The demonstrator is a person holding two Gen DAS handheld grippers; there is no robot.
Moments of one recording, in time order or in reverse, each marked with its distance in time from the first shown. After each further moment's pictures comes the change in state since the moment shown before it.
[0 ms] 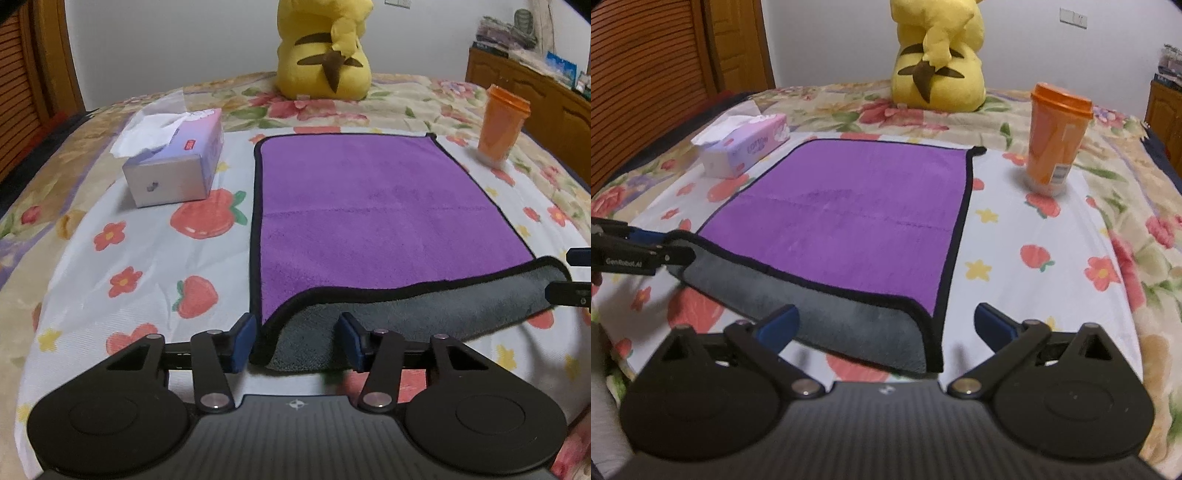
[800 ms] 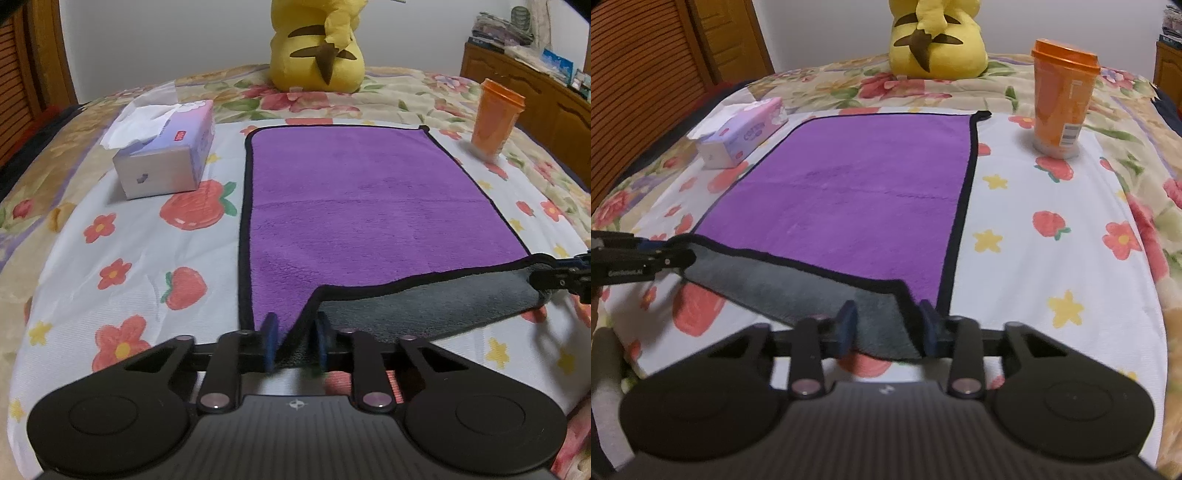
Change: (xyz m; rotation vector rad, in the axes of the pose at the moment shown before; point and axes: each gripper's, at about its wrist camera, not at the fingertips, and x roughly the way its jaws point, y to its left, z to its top) left arm 0.001 -0.002 -0.003 0.002 0.015 -0.030; right arm 0.013 -0.012 -0.001 0.053 0.073 0.038
